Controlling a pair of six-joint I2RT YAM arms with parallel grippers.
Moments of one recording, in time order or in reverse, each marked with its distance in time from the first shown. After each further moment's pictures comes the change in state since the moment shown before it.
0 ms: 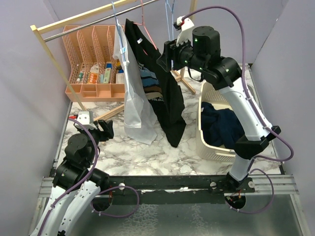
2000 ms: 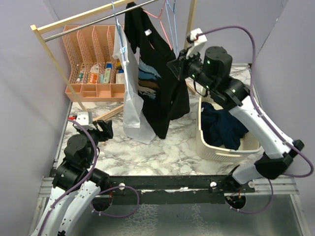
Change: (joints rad) left arm 0.000 -0.010 0.000 0.000 -0.012 0.000; right arm 0.049 -0.272 -0.510 0.417 0.108 -0.003
